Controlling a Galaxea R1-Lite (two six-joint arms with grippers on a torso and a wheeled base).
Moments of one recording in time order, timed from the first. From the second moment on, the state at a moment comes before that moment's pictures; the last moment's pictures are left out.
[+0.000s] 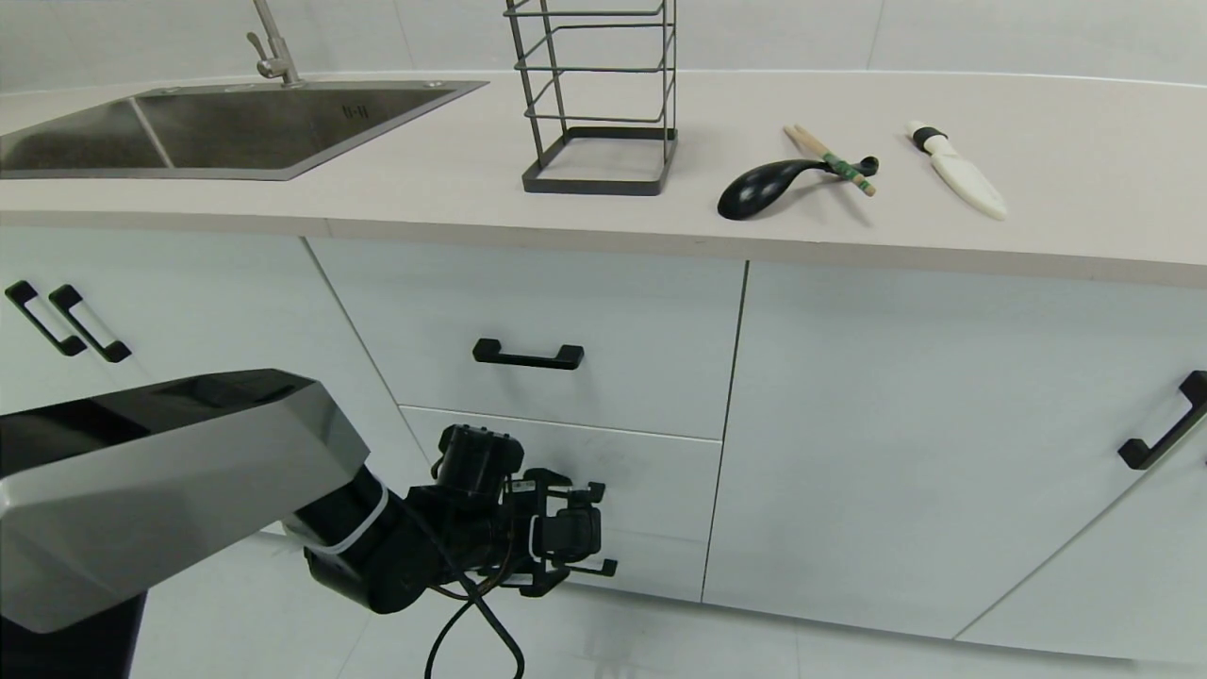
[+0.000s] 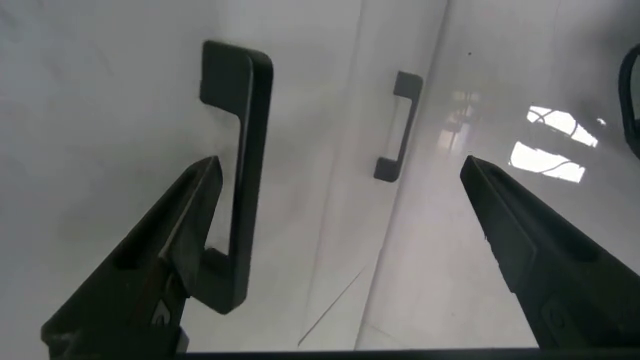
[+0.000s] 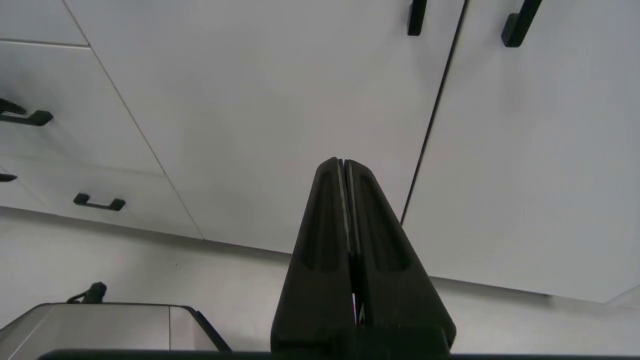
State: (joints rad) left arm -0.39 2.25 -0.81 -0.69 -0.15 1.22; right arm -0.01 0.00 0.00 0.00 0.03 0.00
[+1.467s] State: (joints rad) left arm -0.42 2.03 -0.65 -0.48 -0.21 1.35; right arm -0.01 0.00 0.00 0.00 0.03 0.00
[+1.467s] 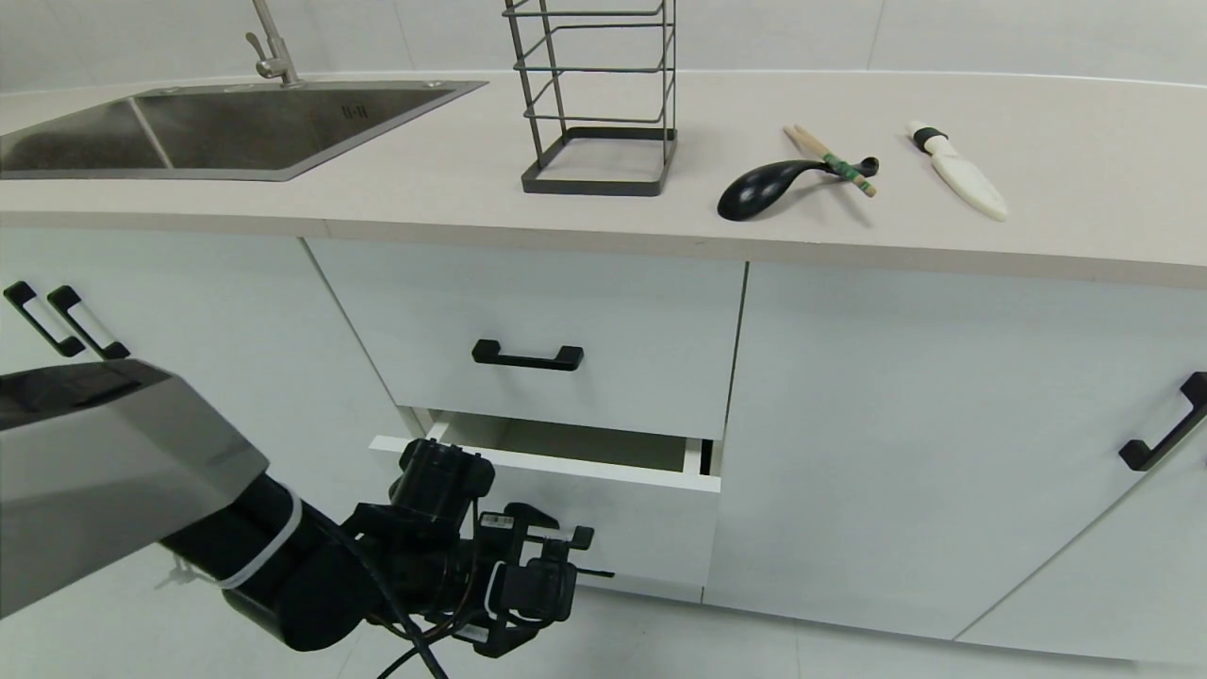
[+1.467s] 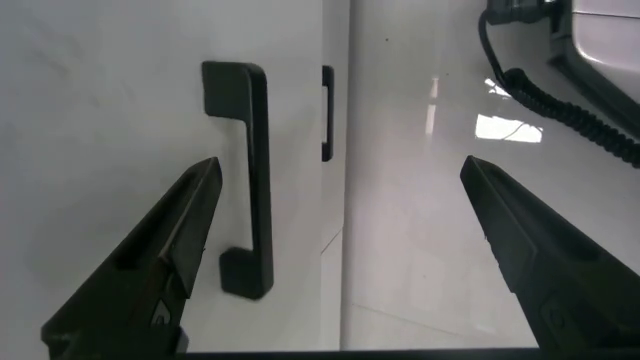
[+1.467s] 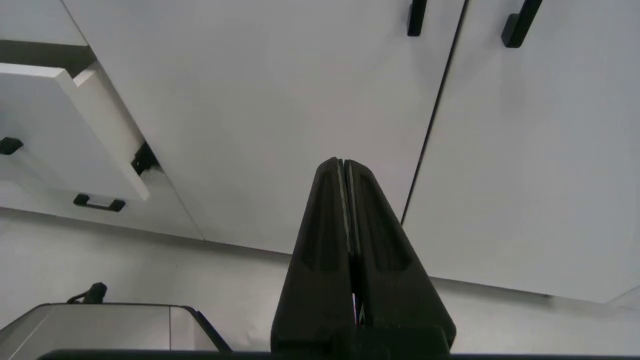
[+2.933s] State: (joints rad) left arm -0.37 1.83 -0.84 -0.26 -0.28 1.26; right arm -0.01 0.00 0.00 0.00 0.03 0.00
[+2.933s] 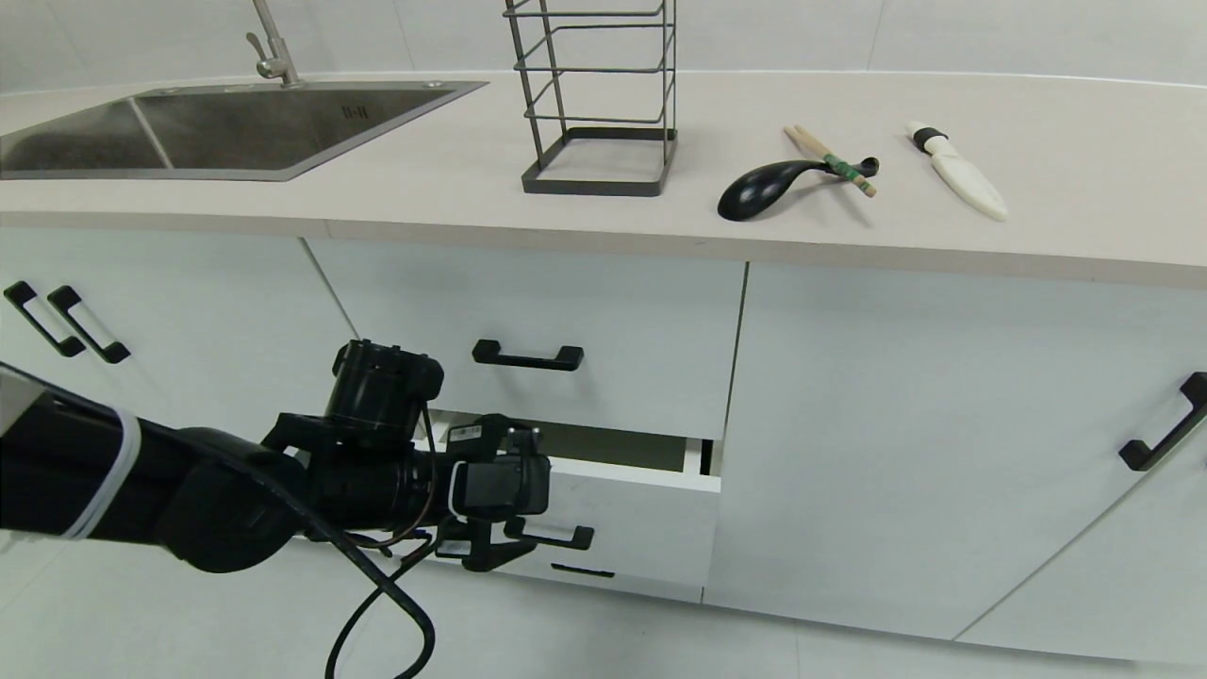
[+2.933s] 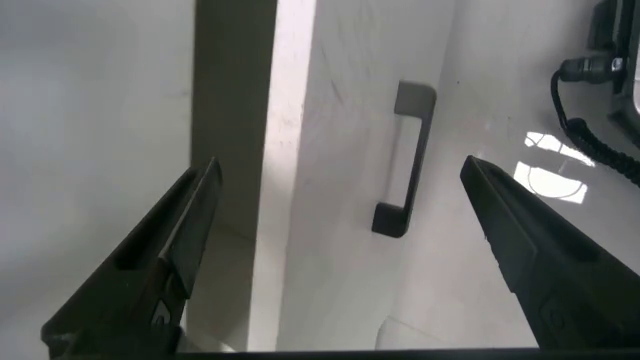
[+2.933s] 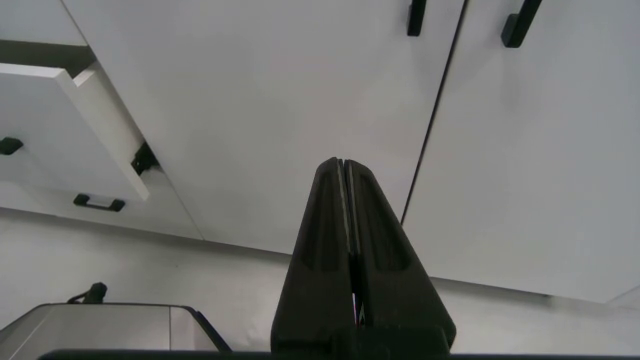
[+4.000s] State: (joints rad) left arm -0.35 1.71 -0.56 -0.25 -0.29 1.30; right arm -0.01 0.00 0.00 0.00 0.03 0.00
